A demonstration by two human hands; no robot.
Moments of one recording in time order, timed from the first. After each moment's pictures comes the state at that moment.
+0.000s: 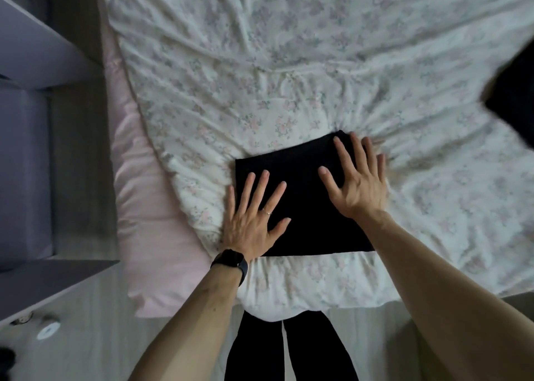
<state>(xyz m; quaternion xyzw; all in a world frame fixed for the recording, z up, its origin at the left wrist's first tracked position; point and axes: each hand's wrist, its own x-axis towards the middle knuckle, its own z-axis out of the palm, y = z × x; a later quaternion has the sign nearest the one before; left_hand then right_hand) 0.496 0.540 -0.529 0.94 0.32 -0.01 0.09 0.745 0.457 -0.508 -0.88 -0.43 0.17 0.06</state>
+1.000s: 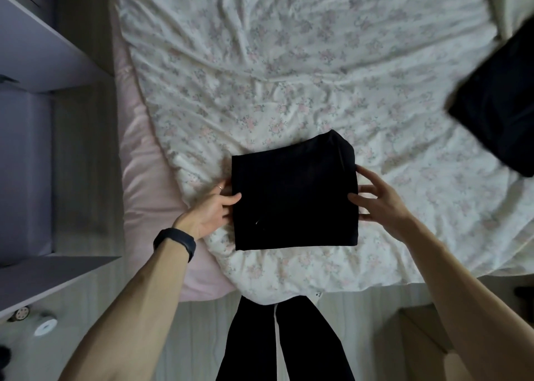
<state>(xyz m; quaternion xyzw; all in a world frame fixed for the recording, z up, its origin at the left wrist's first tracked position) 0.469 0.612 -0.456 0.29 0.55 -0.06 0.79 0.778 0.392 -0.428 -0.73 -0.11 0.55 0.38</state>
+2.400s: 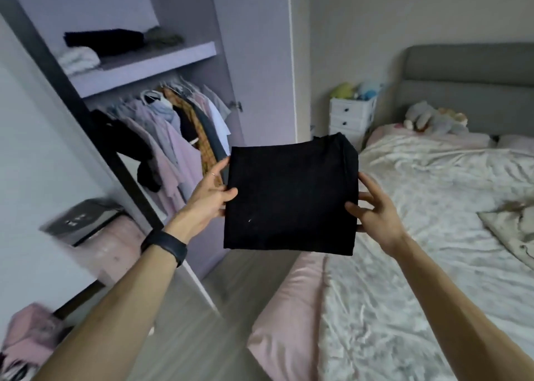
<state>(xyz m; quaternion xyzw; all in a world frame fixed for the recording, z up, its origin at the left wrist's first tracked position) 0.224 0.539 0.083 0.49 0.56 0.45 0.50 0.559 0.530 0.031 -0.50 -0.51 0.48 0.50</state>
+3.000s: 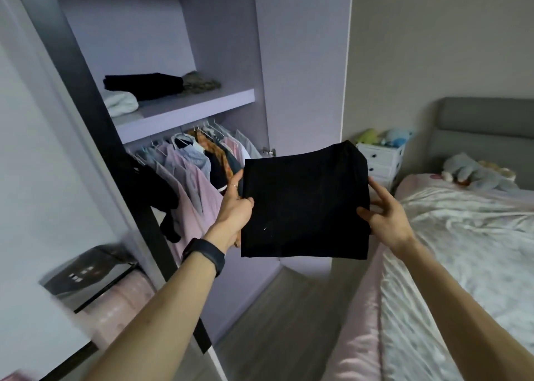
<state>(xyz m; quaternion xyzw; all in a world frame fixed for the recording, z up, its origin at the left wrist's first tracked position) 0.081 0.707 0.127 0.47 0.60 0.52 0.38 0.383 0.731 0.081 -0.51 -0.58 0.38 0.51</state>
